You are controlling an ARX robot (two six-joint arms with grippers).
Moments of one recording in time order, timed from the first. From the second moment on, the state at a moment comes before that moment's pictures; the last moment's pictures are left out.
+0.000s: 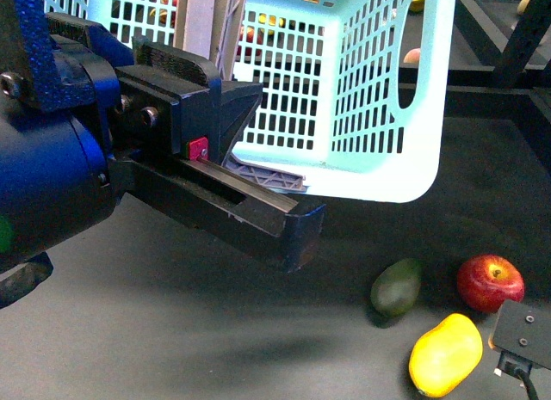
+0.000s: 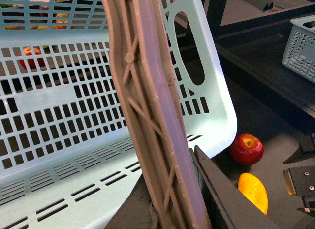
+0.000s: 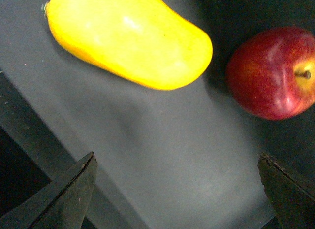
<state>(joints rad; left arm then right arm) -0.60 1.42 0.36 0.91 -0.06 0.01 -0.10 2.26 0.44 0.71 -0.14 -1.20</state>
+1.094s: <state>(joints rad) -0.60 1.42 0.36 0.91 -0.06 0.01 0.10 2.60 0.75 0.72 -0.18 -1.03</state>
